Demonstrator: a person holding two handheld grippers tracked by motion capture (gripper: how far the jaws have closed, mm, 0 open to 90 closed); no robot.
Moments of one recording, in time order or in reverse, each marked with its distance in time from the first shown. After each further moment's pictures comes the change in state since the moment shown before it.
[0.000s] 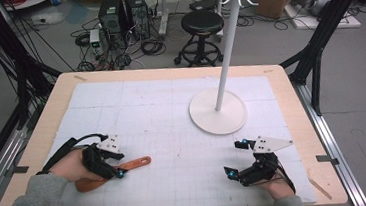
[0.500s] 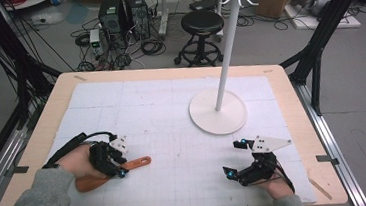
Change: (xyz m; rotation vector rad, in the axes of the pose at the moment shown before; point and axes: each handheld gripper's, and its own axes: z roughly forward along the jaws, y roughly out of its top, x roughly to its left) left arm -0.001 0.024 0.004 0.169 -0.040 0.037; right arm 0.000 0.001 0.003 0.001 0.007 -0.006
